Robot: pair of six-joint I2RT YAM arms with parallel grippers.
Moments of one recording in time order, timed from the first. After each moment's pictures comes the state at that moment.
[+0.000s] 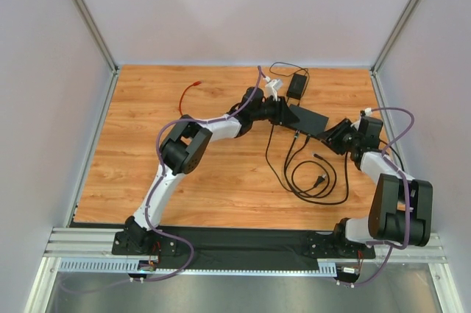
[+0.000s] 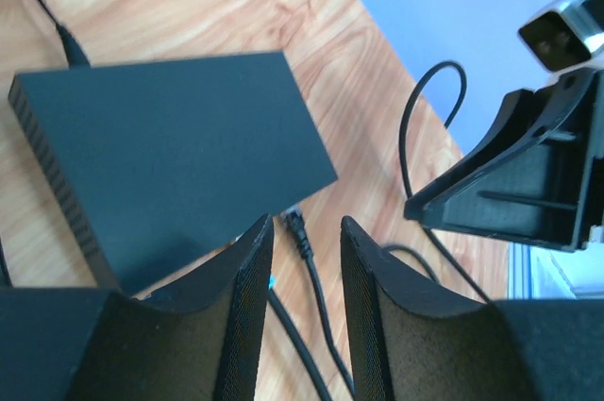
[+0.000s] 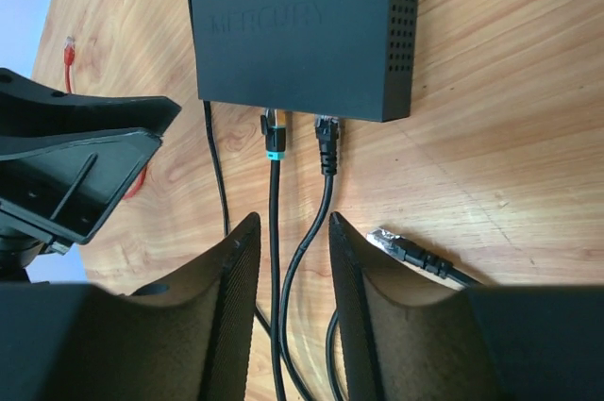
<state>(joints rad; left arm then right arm) -0.70 2.42 1.71 0.50 0.56 -0.65 -0.19 1.37 0.62 0.07 -0.46 0.71</state>
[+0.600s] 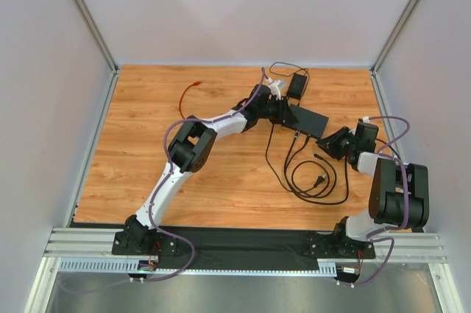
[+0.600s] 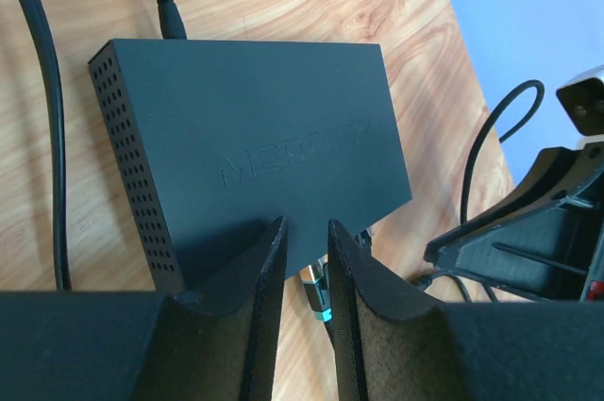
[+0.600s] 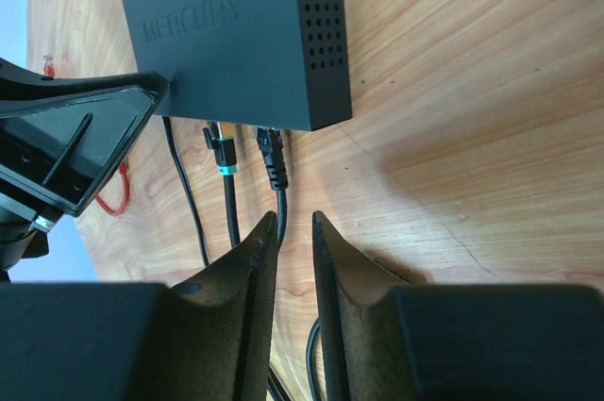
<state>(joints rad) -0.70 2.56 1.97 0.21 0.49 -0.67 -0.21 1.51 0.57 0.21 -0.46 0.79</state>
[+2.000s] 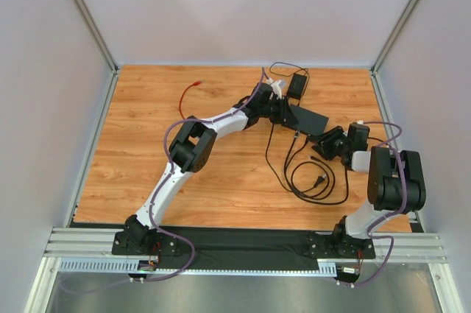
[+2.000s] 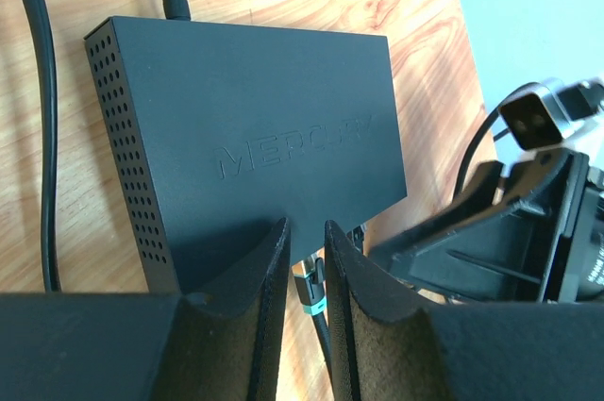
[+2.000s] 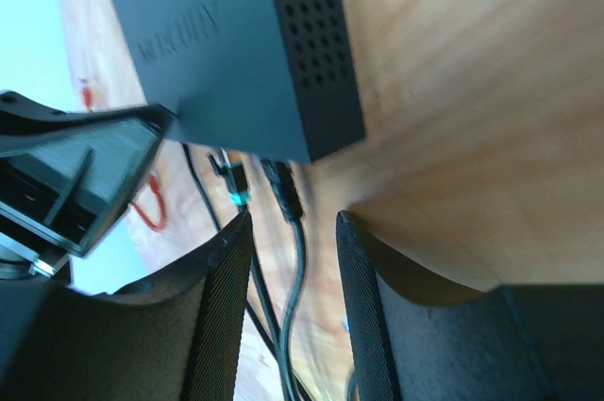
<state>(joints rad) -0.70 2.58 2.05 0.08 0.50 -0.71 -0.16 1.62 0.55 0.34 -0.44 0.96</state>
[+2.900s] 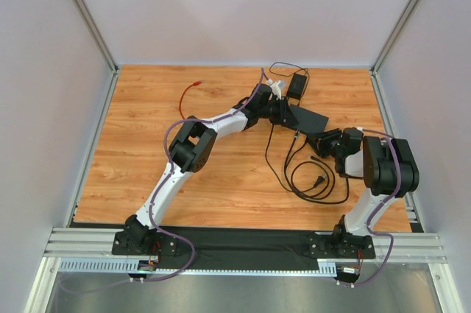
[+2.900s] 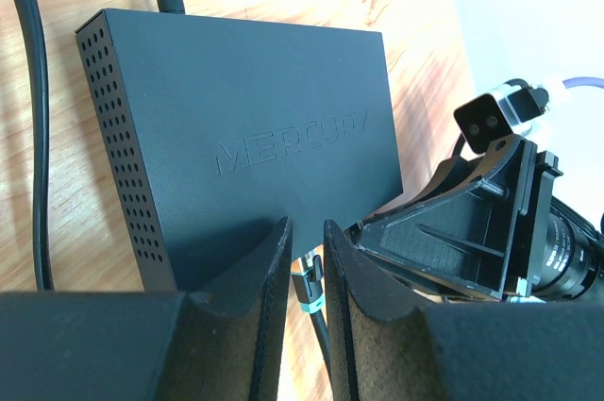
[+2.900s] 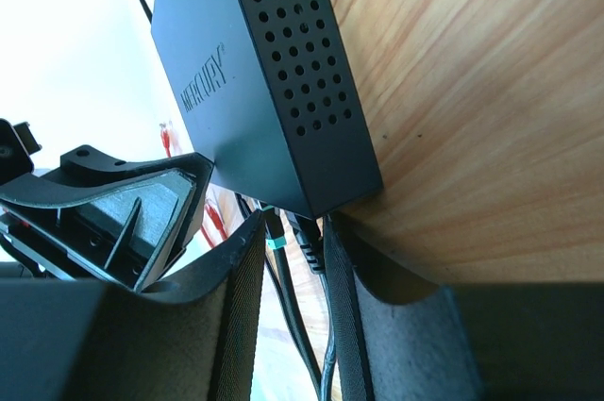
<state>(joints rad) -0.70 2.58 2.03 0.11 0.52 -0.73 -0.12 1.79 0.48 0.76 -0.40 1.26</state>
